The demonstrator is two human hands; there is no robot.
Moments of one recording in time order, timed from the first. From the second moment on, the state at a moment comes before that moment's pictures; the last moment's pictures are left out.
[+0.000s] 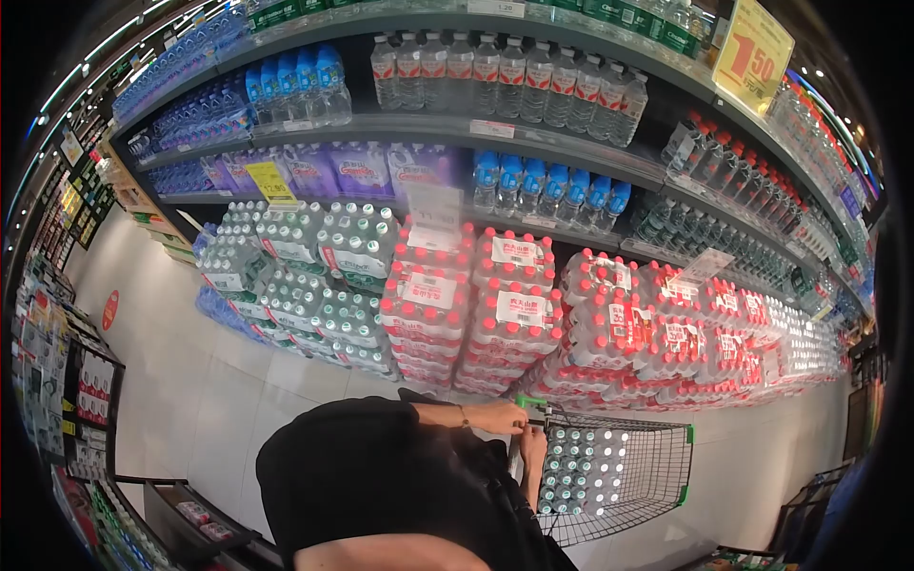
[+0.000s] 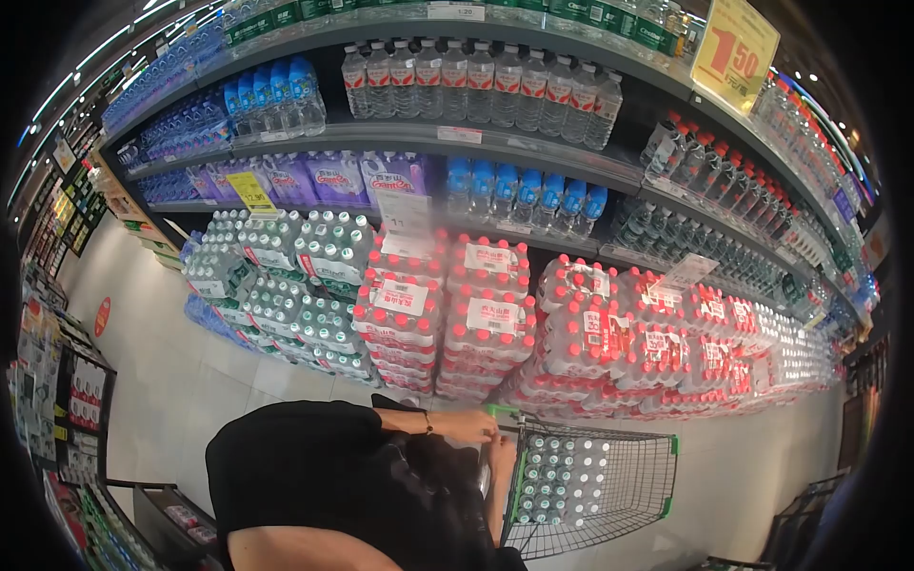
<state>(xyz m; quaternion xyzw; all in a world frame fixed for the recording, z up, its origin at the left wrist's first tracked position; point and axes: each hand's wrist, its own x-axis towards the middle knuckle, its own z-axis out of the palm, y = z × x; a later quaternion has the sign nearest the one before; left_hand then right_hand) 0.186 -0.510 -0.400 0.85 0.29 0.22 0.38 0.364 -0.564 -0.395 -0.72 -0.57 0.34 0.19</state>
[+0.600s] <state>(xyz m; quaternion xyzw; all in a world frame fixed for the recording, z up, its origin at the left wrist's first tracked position) -0.176 -0.341 -0.039 0.59 0.49 0.63 0.14 0.080 -0.313 -0.119 -0.26 -0.80 0.38 0.37</state>
